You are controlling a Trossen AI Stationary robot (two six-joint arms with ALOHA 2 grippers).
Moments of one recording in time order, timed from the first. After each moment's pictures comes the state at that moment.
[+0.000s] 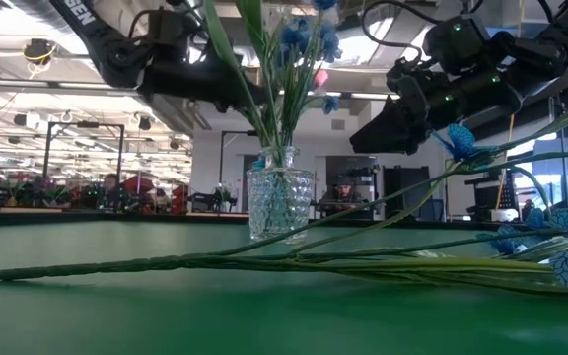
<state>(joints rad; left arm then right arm) 0.54 1.50 0.69 0.77 0.19 0.12 -0.26 1.31 0.45 0.52 -0.01 0.10</state>
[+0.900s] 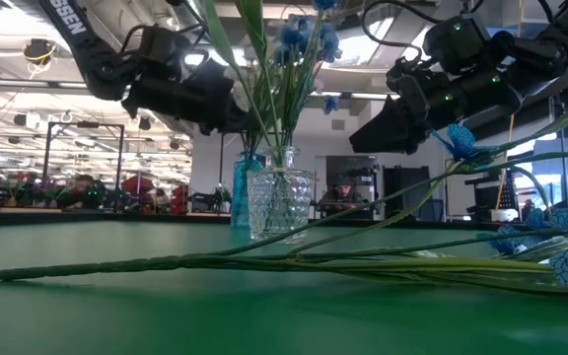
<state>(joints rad) 0.55 1.50 0.58 0.78 0.13 0.07 -0.26 1.31 0.45 0.53 -0.01 0.10</state>
